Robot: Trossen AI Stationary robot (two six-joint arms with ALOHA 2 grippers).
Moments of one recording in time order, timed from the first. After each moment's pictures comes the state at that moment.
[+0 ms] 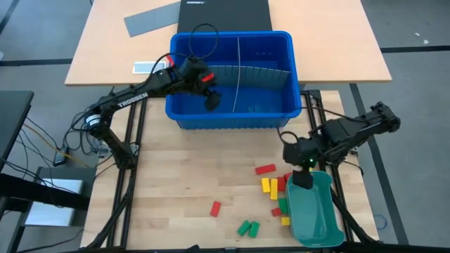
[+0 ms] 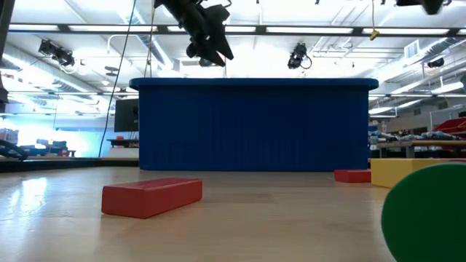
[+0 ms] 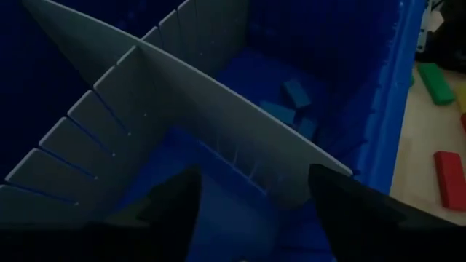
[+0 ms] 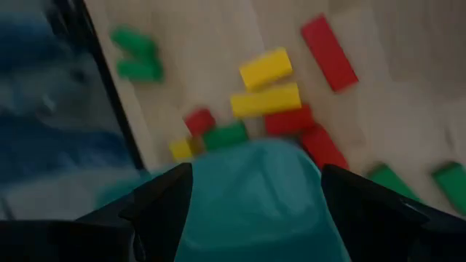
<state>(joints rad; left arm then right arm) 0.49 1.62 1.63 -0.68 -0.01 0.04 0.37 1.27 1.41 -1.39 -0.10 0.72</state>
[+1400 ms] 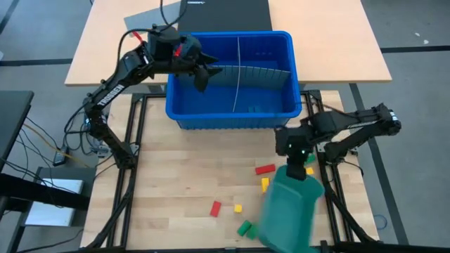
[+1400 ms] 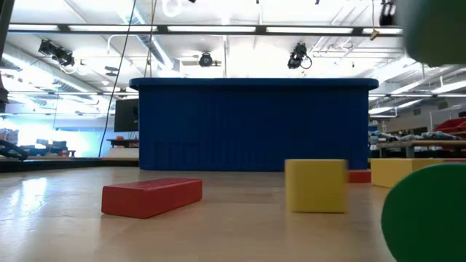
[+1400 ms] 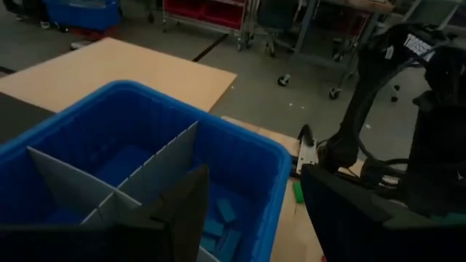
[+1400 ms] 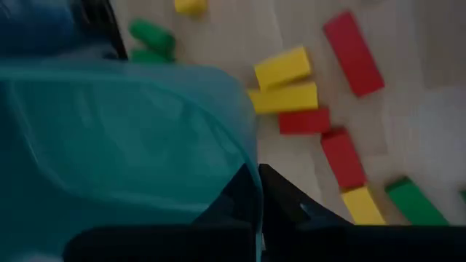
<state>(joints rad) 0.48 1.61 2.12 -0.80 0.16 -0.09 0.18 1.28 1.35 -1.32 -0.30 0.55</state>
